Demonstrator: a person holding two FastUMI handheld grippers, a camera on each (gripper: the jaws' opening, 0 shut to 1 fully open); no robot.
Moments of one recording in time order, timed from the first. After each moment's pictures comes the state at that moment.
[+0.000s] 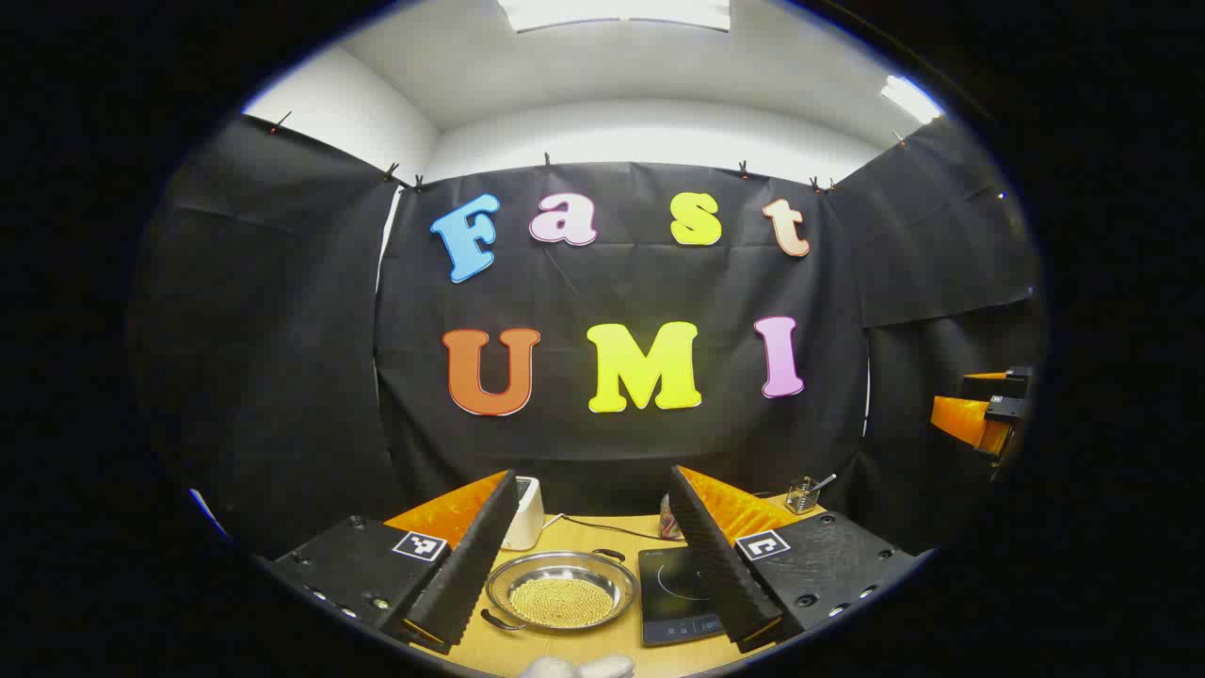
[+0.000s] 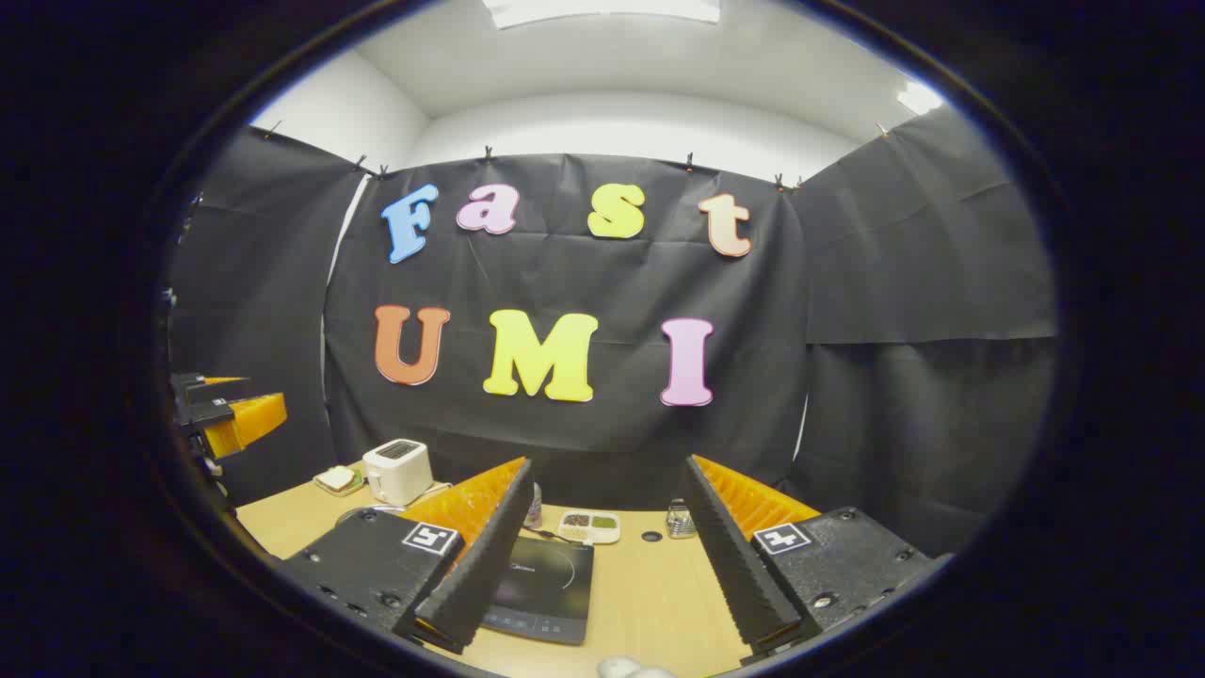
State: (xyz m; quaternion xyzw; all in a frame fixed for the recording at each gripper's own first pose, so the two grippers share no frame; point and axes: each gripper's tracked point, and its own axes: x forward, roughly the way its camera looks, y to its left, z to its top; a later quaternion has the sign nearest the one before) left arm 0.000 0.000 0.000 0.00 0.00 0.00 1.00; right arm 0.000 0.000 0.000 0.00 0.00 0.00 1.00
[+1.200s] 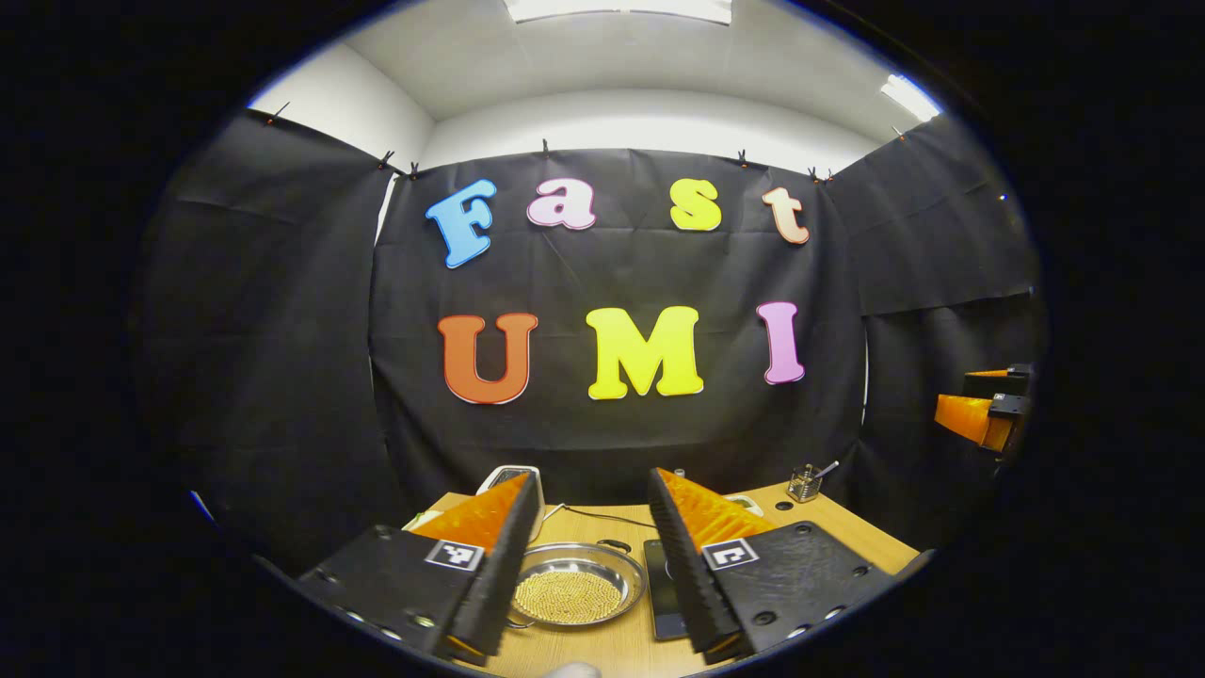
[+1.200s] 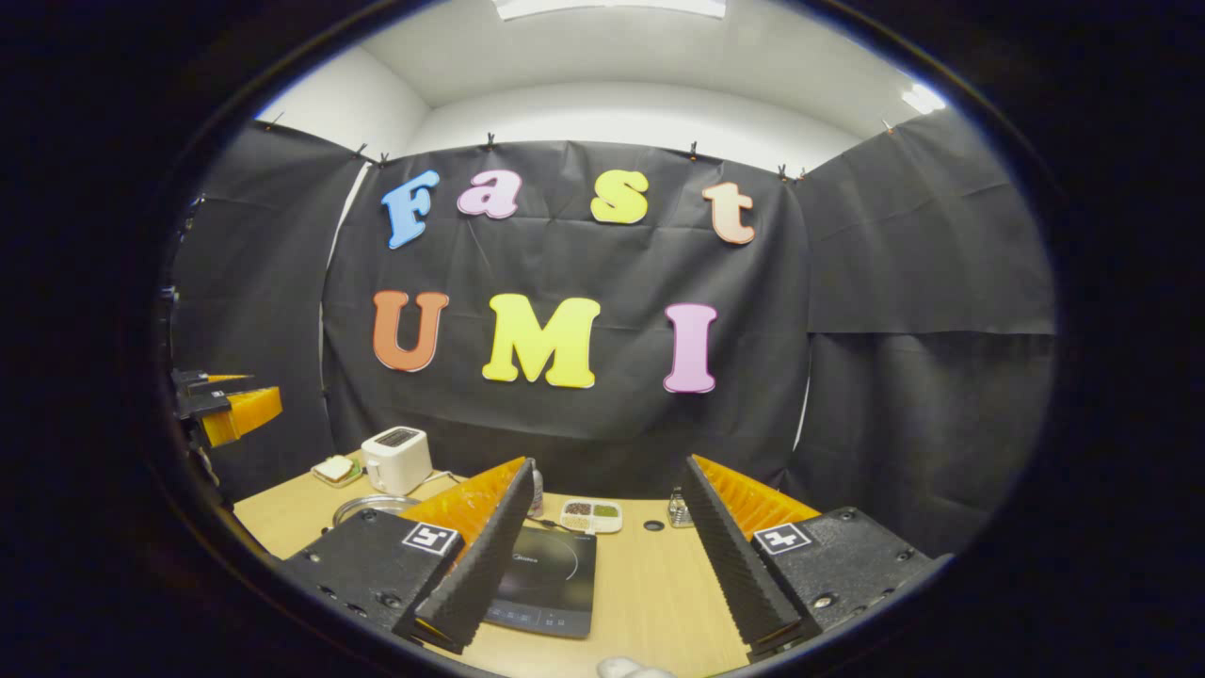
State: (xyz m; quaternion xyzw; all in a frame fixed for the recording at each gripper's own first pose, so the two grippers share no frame) left arm 0.011 0.011 -0.035 -0.01 0.04 -0.02 1.00; right arm 0.005 0.011 -0.017 0.00 0.03 0.00 1.00
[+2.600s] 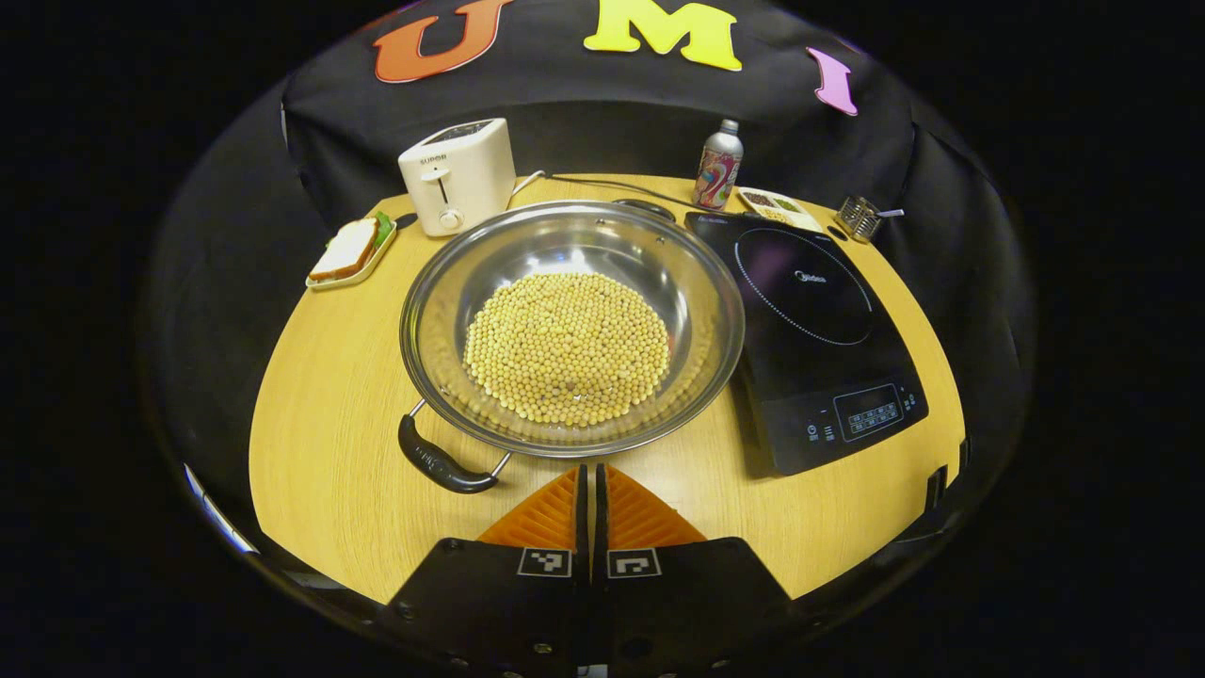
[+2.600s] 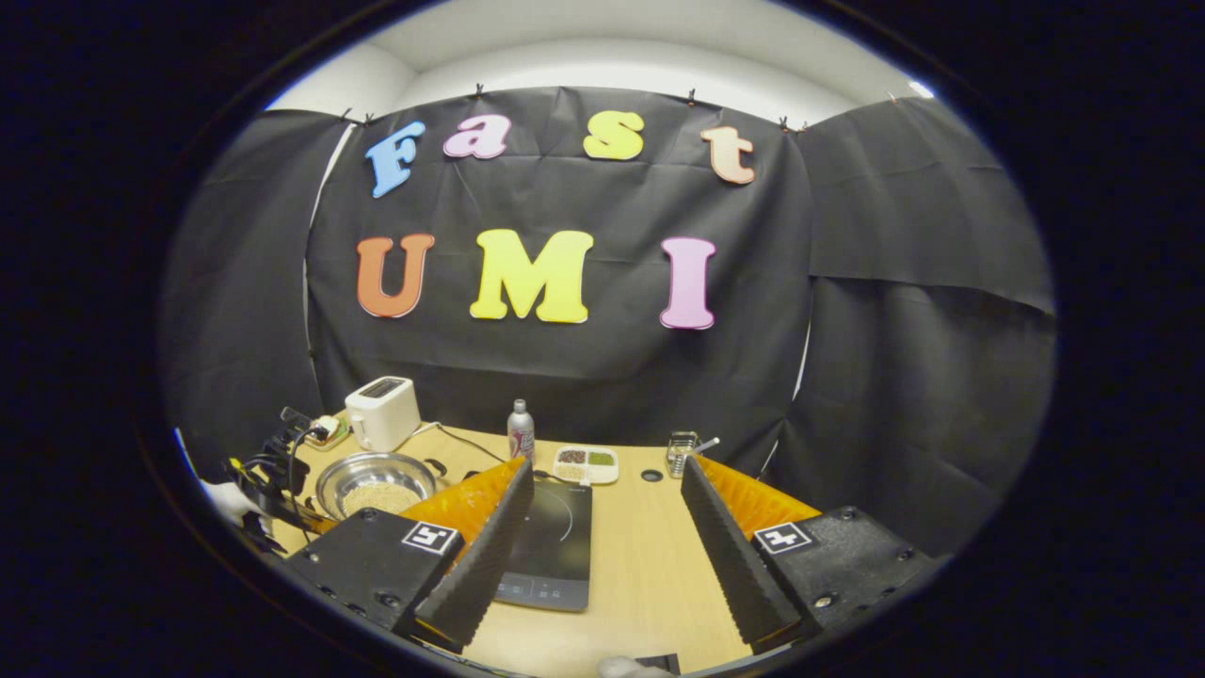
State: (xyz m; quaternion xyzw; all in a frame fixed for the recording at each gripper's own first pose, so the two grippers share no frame) left arm 0.030 0.050 -0.400 -0.01 0.51 -0.07 0.86; right arm 0.031 0.009 -0.084 0.00 0.12 -0.02 0.99
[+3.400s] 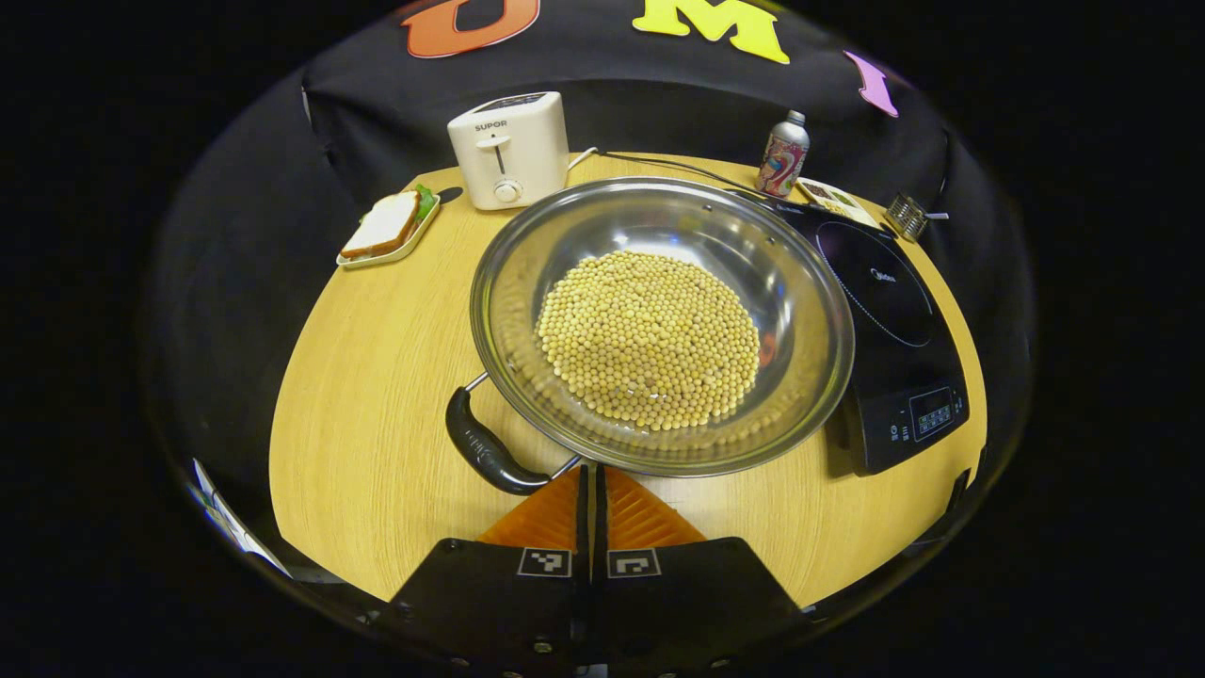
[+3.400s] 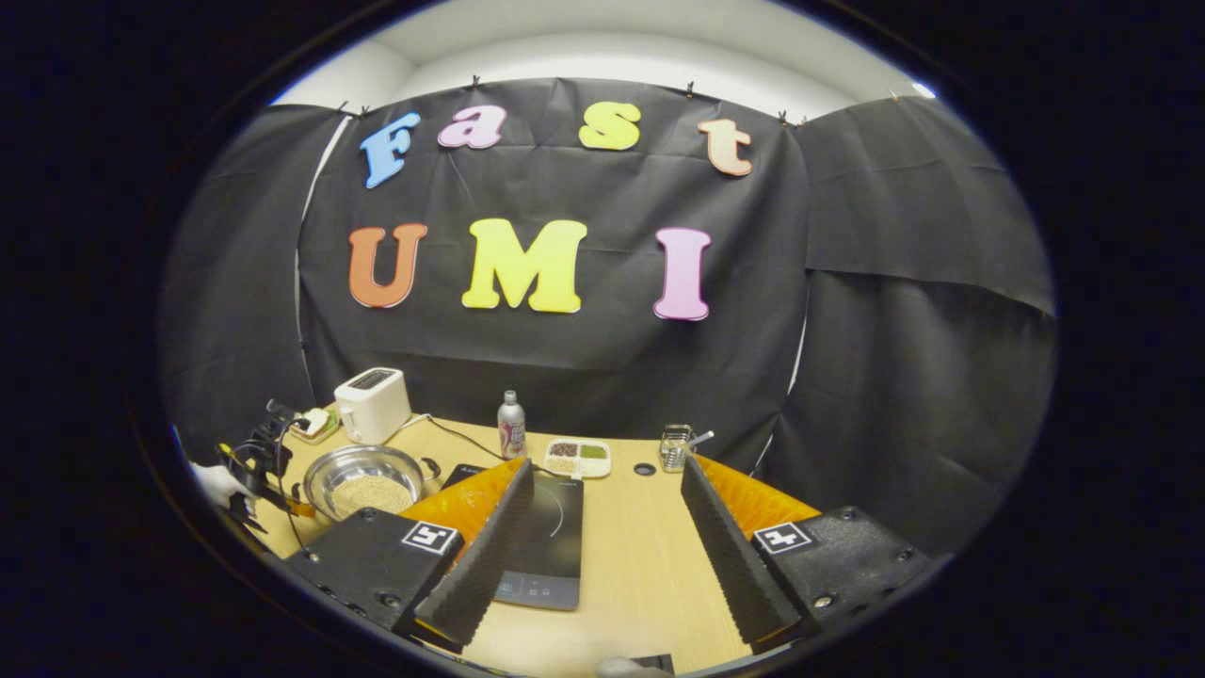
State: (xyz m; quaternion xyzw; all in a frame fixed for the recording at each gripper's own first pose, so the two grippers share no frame) left arm 0.044 0.115 -0.422 0.00 0.53 -0.03 0.85; right arm 0.038 0.004 -0.093 0.00 0.13 -0.03 0.99
